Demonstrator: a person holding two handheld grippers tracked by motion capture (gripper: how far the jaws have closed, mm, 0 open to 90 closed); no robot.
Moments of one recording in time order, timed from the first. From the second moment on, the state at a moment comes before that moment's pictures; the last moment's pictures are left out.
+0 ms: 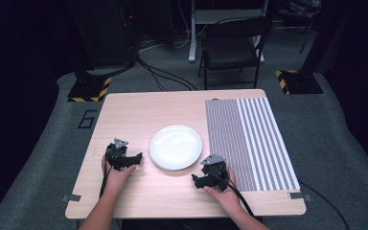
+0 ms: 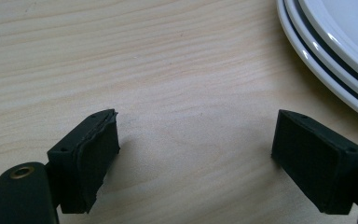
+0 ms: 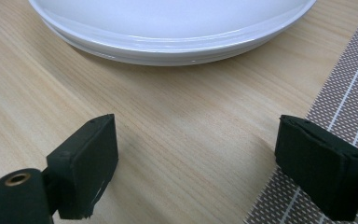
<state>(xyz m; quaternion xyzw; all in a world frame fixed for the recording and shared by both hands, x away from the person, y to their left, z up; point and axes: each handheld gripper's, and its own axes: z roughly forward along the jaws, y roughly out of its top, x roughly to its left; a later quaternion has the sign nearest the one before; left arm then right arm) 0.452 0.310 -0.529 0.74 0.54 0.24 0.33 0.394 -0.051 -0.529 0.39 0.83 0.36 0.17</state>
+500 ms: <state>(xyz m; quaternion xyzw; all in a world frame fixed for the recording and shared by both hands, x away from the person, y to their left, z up) 0.451 0.309 -0.529 0.74 0.54 0.24 0.33 0.395 -0.049 -0.529 0.40 0.83 0.36 0.17</state>
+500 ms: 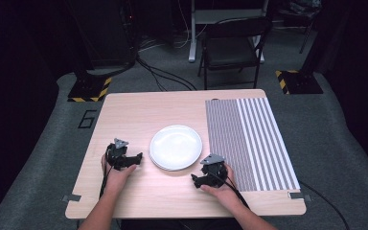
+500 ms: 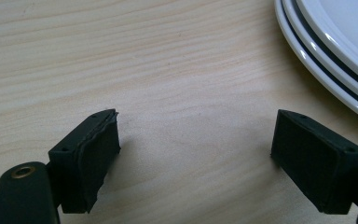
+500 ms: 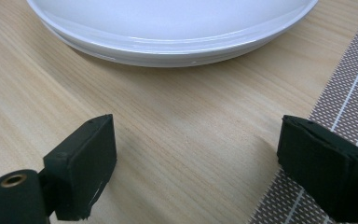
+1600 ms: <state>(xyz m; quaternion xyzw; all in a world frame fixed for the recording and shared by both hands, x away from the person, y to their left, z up) 0.447 0.309 -0.508 0.72 0.55 0.22 0.36 0.395 -0.061 -0.519 0.42 0.81 0.36 0.17</state>
